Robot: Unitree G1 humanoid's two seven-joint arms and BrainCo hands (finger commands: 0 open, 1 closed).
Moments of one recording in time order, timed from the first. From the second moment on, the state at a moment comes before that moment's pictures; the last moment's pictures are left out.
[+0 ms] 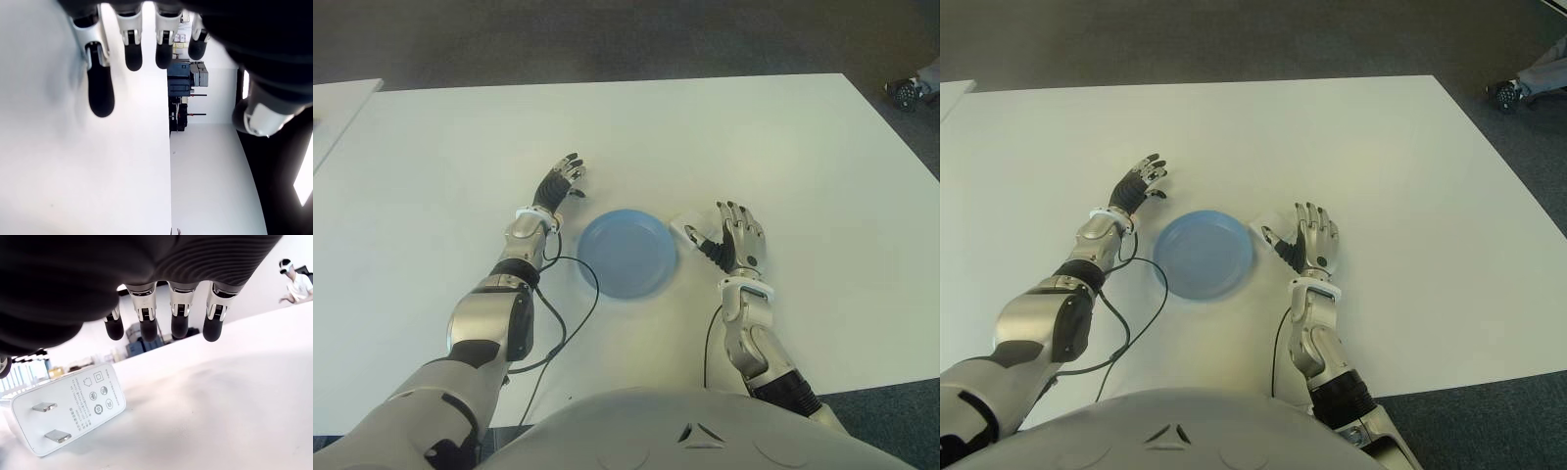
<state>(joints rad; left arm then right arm) -0.61 0.18 0.16 1.27 -0.04 -0.40 -0.30 0.07 -0.20 0.41 -0.05 -1.01 0.56 -0.25</state>
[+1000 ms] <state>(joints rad) -0.61 0.18 0.16 1.27 -0.04 -0.40 -0.30 0.07 -0.20 0.41 -0.09 -1.03 0.56 -0.18</state>
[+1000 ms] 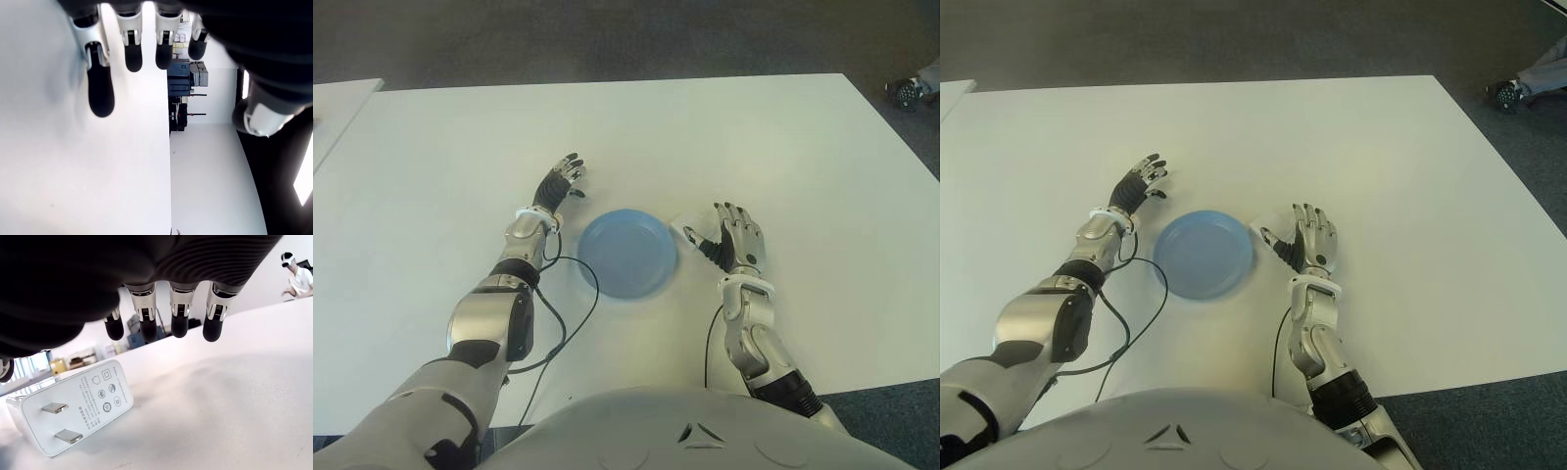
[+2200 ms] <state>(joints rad) -0.61 0.17 0.16 1.26 -0.04 -0.40 -0.30 0.06 -0.22 0.45 -0.10 -1.06 0.55 -0.06</state>
